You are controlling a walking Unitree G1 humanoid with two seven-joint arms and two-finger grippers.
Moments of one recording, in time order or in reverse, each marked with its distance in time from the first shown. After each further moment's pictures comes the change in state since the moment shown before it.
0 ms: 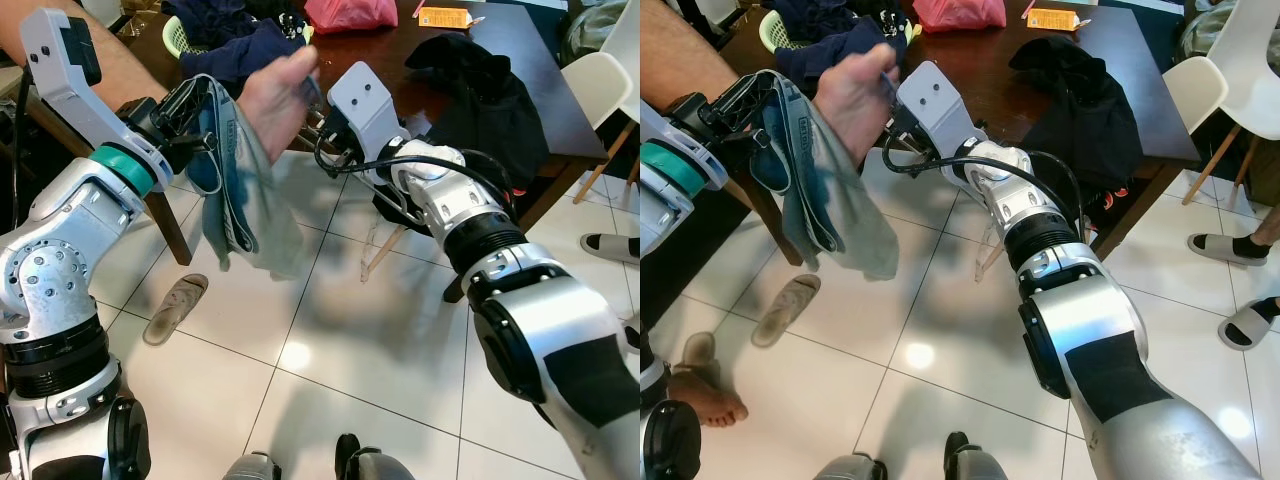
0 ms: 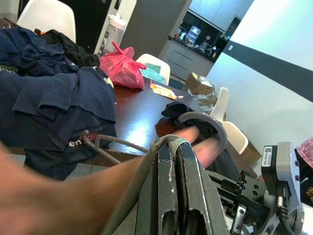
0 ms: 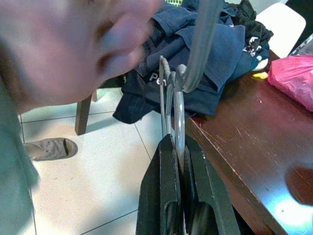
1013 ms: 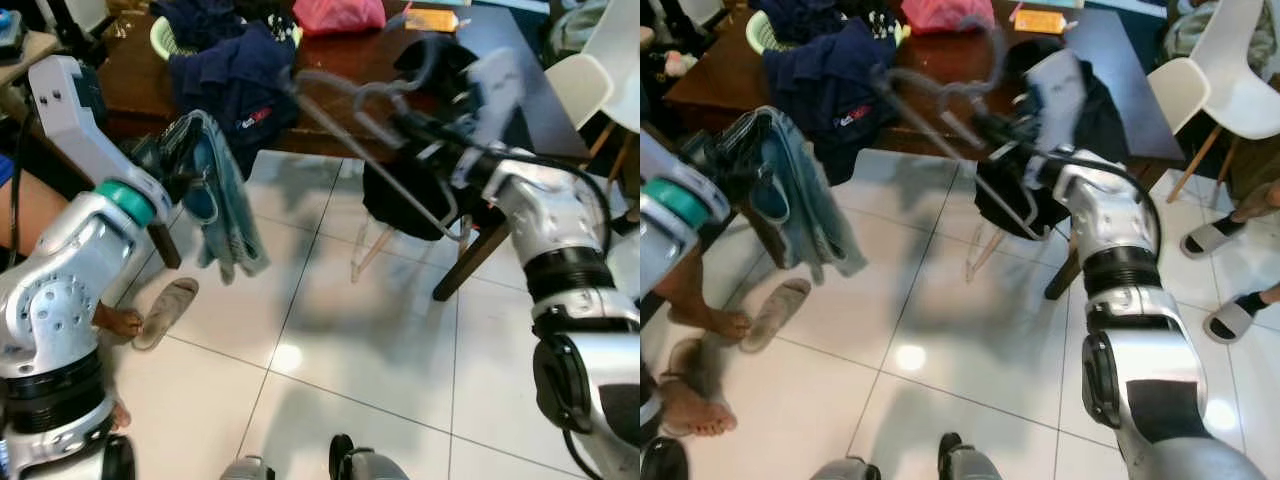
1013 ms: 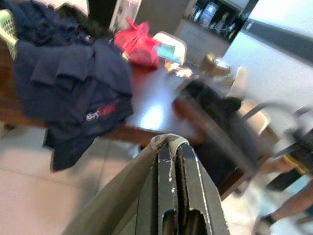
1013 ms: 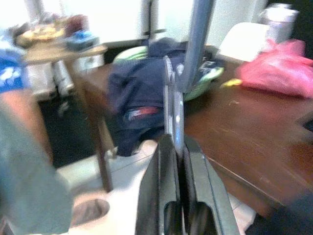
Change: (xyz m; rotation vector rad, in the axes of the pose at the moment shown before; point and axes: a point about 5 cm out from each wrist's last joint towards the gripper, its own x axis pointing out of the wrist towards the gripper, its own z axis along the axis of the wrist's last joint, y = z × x) left arm -0.025 0.015 -0.033 0.131 0.102 0.090; right arm -0.089 -0.065 -0.032 0.399 -0.291 -0.090
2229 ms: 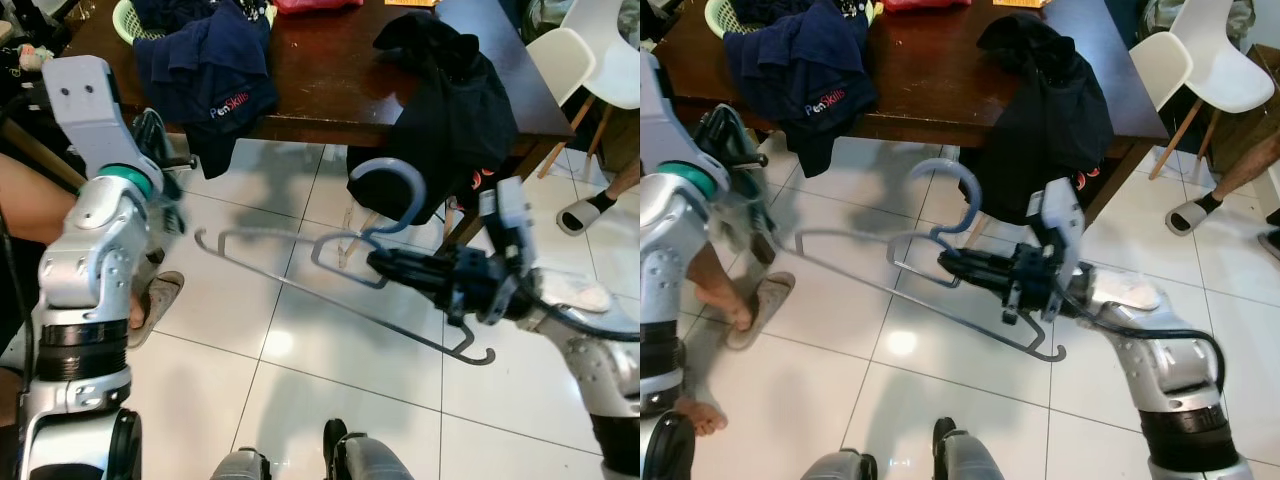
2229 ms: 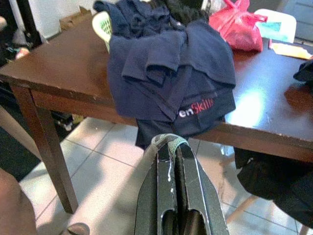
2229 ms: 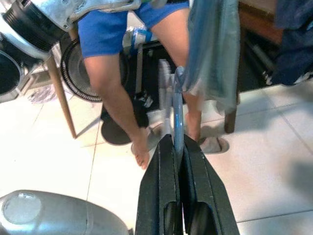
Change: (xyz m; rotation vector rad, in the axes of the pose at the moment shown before) left arm 0.048 0.028 -0.007 0.175 -0.064 0.421; right arm -0.086 0.107 -0.033 0.104 0.269 0.633
